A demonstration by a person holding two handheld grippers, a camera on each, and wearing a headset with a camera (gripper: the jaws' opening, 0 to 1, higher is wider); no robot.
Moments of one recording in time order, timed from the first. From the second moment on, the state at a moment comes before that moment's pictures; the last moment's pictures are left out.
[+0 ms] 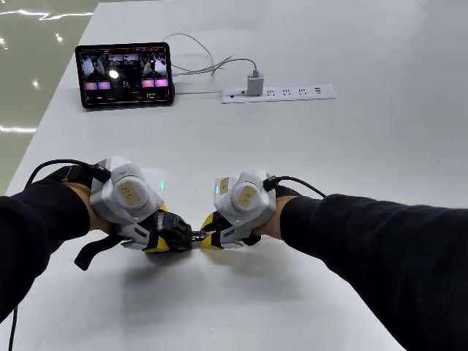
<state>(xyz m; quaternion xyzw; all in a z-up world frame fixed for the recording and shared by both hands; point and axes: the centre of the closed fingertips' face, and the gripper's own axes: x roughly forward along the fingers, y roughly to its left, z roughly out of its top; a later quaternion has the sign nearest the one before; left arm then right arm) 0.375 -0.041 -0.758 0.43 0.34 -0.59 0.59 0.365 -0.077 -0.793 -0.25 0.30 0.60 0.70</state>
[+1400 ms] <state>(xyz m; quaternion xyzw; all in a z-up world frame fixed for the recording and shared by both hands) 0.376 -0.041 -0.758 0.43 0.34 -0.59 0.59 0.365 -0.078 -0.793 -0.25 0.29 0.60 0.70</state>
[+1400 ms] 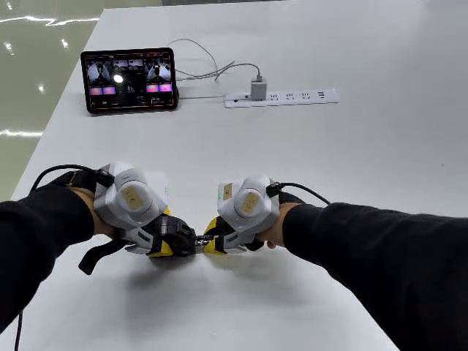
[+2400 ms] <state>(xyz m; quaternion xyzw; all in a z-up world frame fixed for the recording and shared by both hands) 0.377 -0.040 -0.759 0.43 0.34 -0.59 0.59 0.363 -0.096 -0.793 -0.25 0.30 0.59 0.71</state>
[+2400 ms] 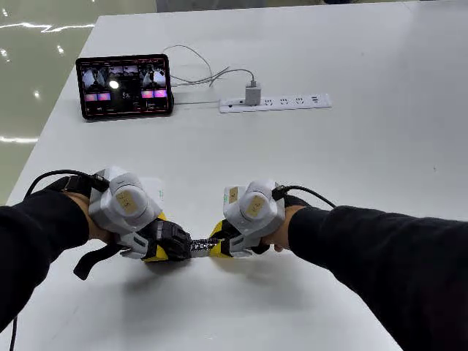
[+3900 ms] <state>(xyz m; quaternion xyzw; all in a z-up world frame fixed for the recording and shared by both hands) 0.375 -0.040 -0.759 0.43 0.34 -0.59 0.59 0.360 -0.120 -0.792 -0.24 0.32 0.57 0.71</state>
